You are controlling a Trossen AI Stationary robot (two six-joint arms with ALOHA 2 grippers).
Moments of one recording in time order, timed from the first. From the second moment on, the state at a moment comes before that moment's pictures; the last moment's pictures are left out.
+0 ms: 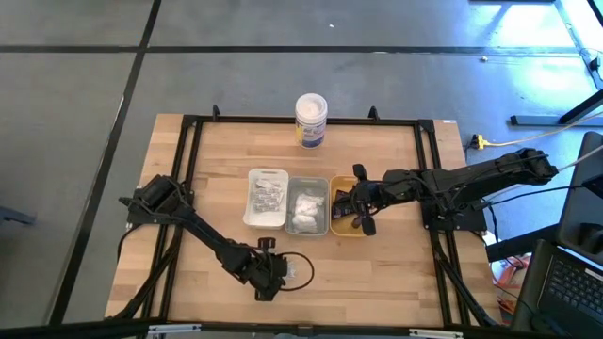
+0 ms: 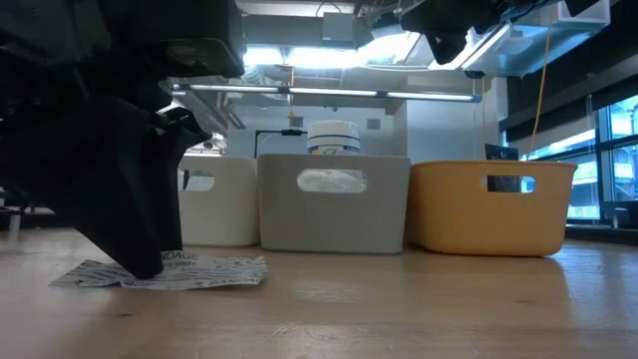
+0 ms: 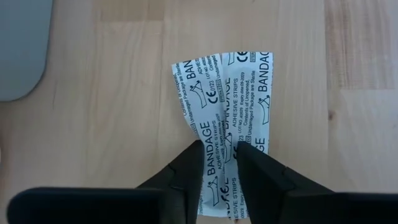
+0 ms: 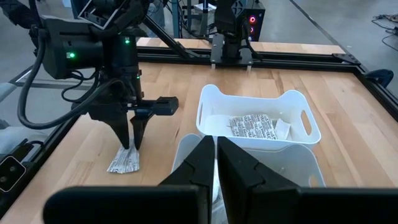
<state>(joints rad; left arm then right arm) -0.60 1.95 1.18 -0.44 -0.31 -0.58 0.19 1.13 0.74 0.04 0.06 0.04</state>
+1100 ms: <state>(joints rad) -0.58 1.85 1.18 -0.44 -0.22 -0.30 0.19 1.13 0.74 0.04 0.06 0.04</state>
